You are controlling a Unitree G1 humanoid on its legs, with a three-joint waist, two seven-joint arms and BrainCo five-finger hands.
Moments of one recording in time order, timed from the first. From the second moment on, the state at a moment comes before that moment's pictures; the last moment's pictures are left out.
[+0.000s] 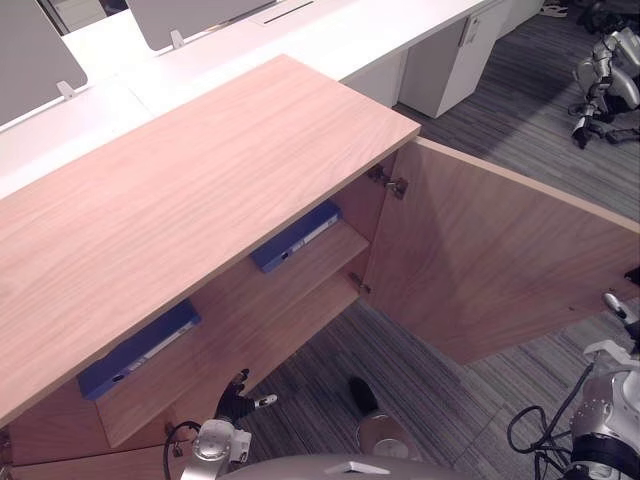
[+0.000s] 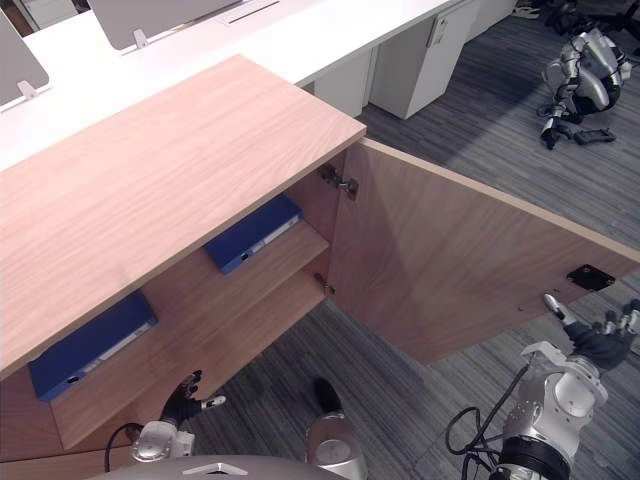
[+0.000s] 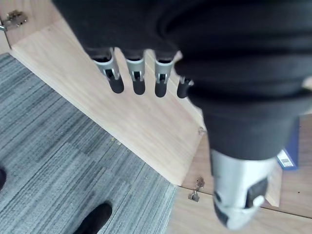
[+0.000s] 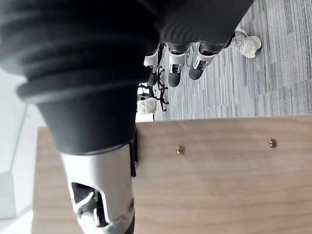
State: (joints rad) left arm 0.12 0.04 -0.09 0.89 0.09 -0.22 0.04; right arm -0.06 -0.49 -0.63 0.54 0.48 -0.30 -0.15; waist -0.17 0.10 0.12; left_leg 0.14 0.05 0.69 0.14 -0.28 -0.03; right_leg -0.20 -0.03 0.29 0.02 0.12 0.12
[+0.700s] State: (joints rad) left arm 0.11 0.10 -0.11 0.88 0.12 -0.23 0.04; right arm -0.14 -0.53 -0.43 0.53 0.45 -0.28 -0.14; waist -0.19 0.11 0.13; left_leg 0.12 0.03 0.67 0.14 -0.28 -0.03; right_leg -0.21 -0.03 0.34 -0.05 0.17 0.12
